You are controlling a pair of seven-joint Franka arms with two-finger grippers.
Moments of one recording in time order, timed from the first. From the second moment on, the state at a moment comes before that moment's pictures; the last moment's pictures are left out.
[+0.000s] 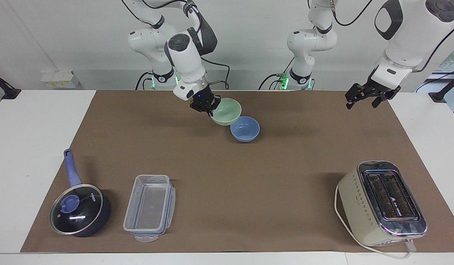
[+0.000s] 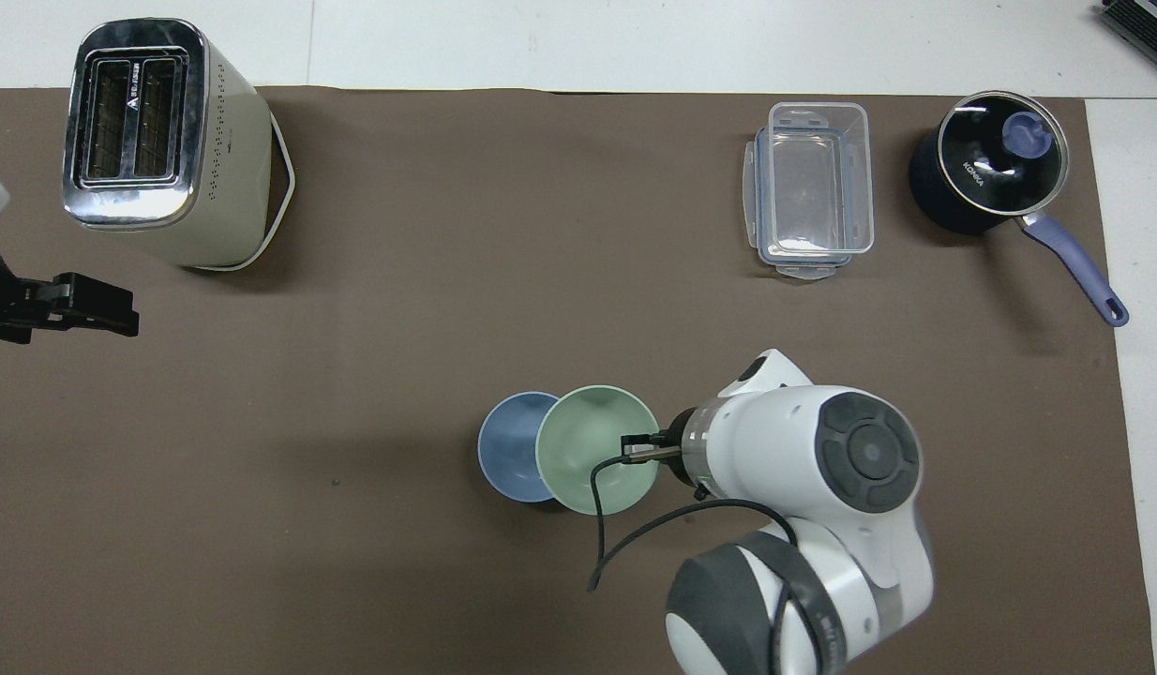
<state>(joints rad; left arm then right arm) 0.02 -0.02 -0.06 -1.66 -0.01 1.60 -0.04 0.41 -0.07 0.13 -2.21 0.28 2.26 0.35</state>
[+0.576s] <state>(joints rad) 0.02 -0.02 -0.06 -1.66 -0.01 1.60 -0.04 0.50 0.09 0.13 -2.14 0.28 2.34 0.43</state>
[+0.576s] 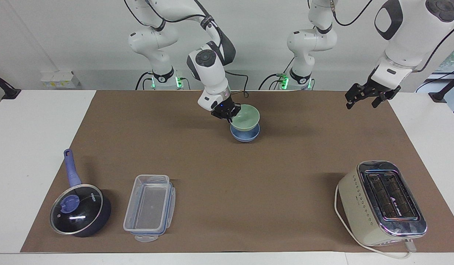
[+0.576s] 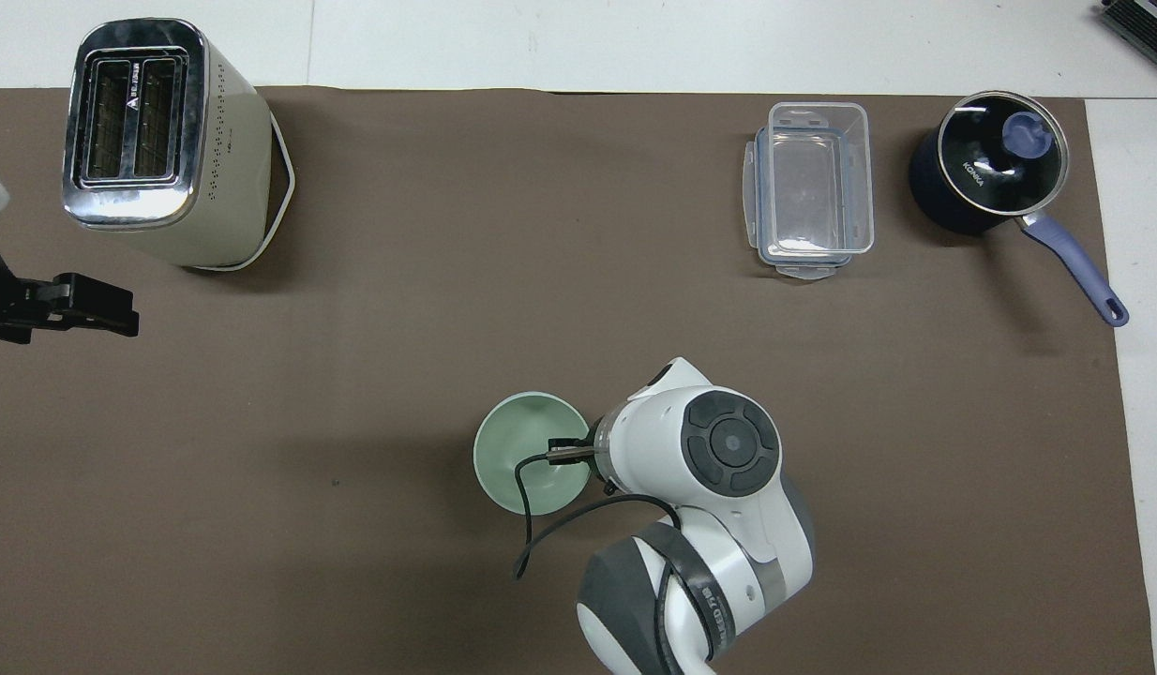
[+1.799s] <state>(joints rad) 0.02 -0.02 -0.06 -1.66 -0.01 1.60 -0.04 0.52 0.15 0.13 -2.14 0.26 2.42 0.44</state>
